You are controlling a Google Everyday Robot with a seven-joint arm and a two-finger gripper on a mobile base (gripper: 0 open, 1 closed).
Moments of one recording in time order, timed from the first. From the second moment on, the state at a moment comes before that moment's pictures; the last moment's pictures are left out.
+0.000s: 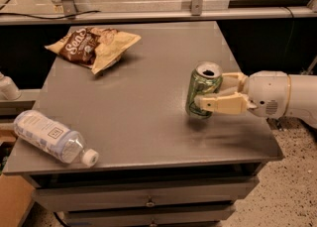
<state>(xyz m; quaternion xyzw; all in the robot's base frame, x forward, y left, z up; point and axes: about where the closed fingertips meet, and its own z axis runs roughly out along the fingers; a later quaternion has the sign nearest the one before) 0.483 -0.121 0.896 -0.41 0.66 0.37 0.51</state>
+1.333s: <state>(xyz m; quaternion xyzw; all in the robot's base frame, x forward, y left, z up) 0.600 -0.046 0.882 -0.45 0.63 0.36 0.53</state>
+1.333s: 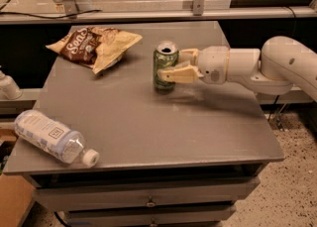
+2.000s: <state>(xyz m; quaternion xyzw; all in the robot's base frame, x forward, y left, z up) 0.669 -0.003 0.899 -0.47 0.61 0.35 0.53</state>
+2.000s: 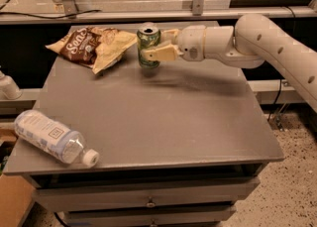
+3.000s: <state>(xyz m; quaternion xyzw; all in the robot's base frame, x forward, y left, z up) 0.691 0.064 0.869 -0.49 0.61 0.38 0.50</state>
